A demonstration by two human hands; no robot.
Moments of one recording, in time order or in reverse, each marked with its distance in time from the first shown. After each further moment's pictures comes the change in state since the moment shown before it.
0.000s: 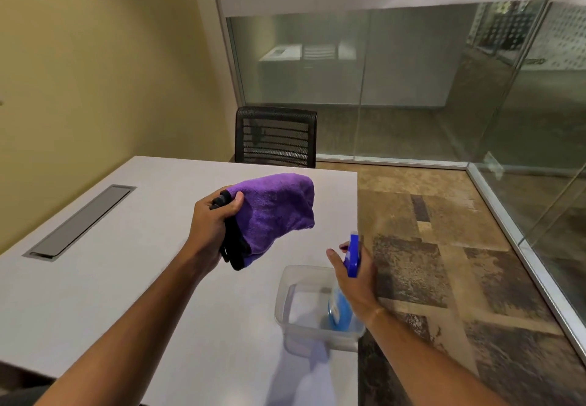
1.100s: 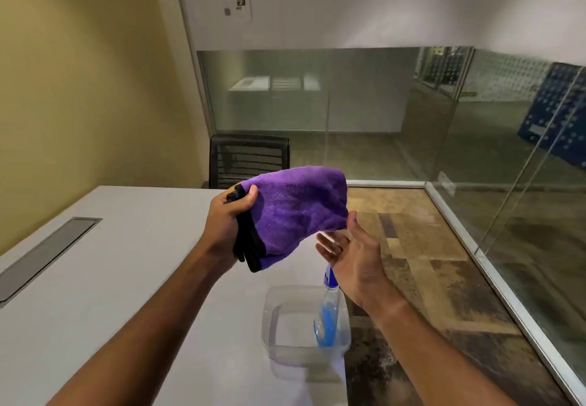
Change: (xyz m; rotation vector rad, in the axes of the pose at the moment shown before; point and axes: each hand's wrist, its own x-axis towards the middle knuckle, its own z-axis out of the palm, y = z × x) left_hand -0.012 0.047 0.042 -0.214 -0.237 0.011; right_hand 0.003 -0.122 -0.013 0.668 -0.119 0.373
